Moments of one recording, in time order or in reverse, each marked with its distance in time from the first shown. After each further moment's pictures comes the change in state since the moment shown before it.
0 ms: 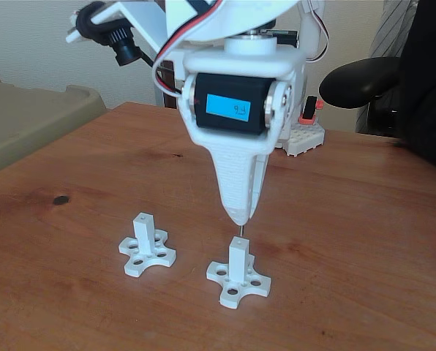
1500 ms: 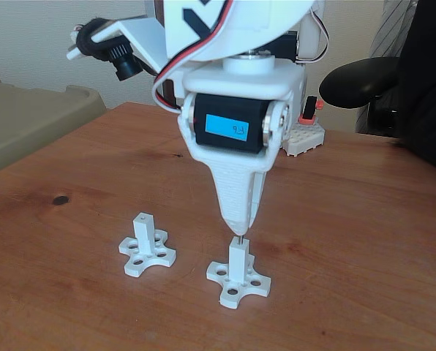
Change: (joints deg) arm 0.0 -2.3 0.0 -0.9 0.0
